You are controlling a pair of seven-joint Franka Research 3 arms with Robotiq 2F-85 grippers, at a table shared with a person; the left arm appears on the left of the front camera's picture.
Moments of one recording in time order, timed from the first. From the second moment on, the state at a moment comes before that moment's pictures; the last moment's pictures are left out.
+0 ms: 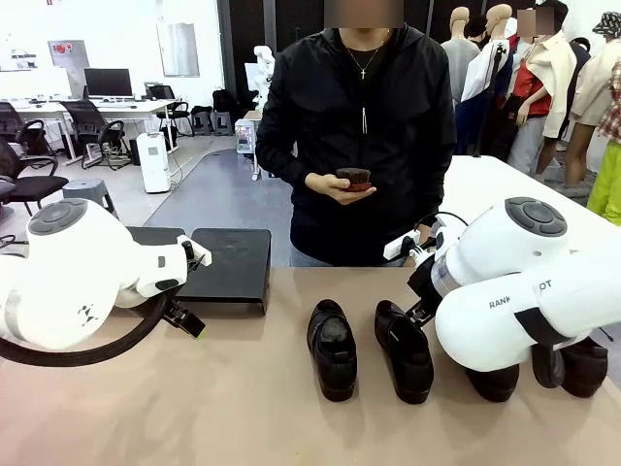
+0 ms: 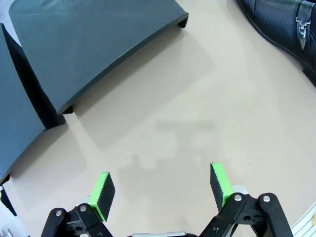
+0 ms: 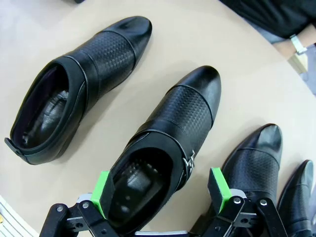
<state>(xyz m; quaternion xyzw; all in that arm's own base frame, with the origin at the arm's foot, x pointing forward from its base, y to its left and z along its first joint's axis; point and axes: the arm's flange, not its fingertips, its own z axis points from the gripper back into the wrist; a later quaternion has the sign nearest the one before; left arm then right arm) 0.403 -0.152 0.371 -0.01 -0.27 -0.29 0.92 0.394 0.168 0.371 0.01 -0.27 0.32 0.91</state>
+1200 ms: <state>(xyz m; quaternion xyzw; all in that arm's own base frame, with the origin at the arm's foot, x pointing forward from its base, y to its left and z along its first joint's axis) 0.290 -0.066 0.560 -0.19 -0.20 -0.28 0.92 0.264 0.063 0.562 0.15 -0.23 0.21 0.94</state>
